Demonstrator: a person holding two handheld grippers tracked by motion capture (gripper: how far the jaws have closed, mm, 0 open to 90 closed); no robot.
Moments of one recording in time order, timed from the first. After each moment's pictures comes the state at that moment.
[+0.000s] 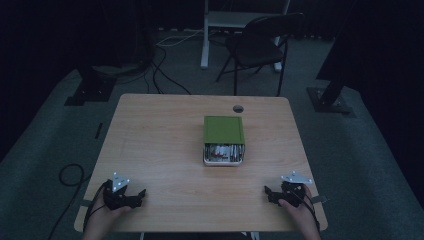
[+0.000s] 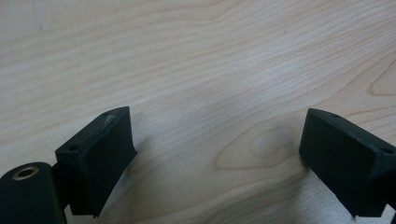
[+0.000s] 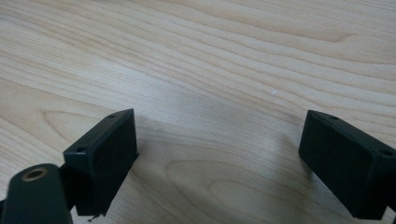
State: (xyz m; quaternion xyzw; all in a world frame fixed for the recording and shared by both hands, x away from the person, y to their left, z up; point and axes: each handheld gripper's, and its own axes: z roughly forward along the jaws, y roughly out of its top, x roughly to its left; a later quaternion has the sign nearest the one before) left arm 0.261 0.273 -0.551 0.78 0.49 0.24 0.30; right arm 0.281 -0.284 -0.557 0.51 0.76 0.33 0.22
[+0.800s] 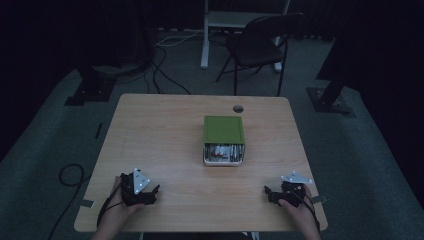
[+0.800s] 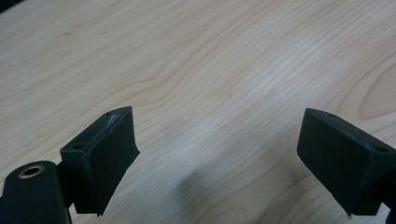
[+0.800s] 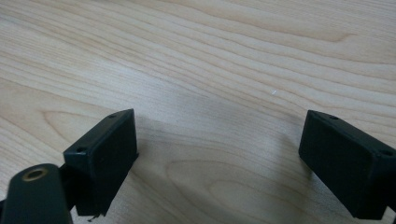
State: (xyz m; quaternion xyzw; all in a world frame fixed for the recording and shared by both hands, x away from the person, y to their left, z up) left arm 0.272 0.223 -0.540 0.82 0.38 0.31 0.29; right arm 0.281 -0.284 -0.557 0.51 0.76 0.33 0.22
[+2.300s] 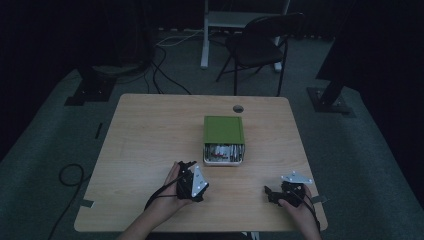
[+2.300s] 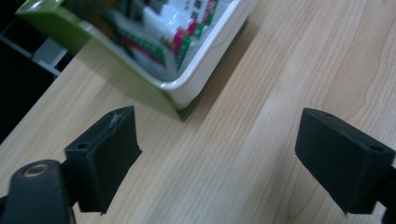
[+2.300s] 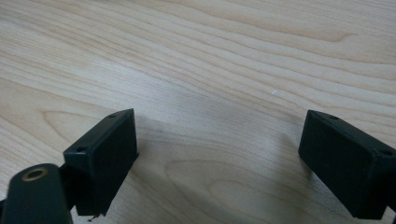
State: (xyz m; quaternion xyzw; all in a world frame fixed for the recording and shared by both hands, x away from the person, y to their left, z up) left arm 0.286 0.073 -0.510 0.88 0.16 0.33 0.31; right arm 0.281 -0.284 -0.557 0.51 0.76 0.33 0.22
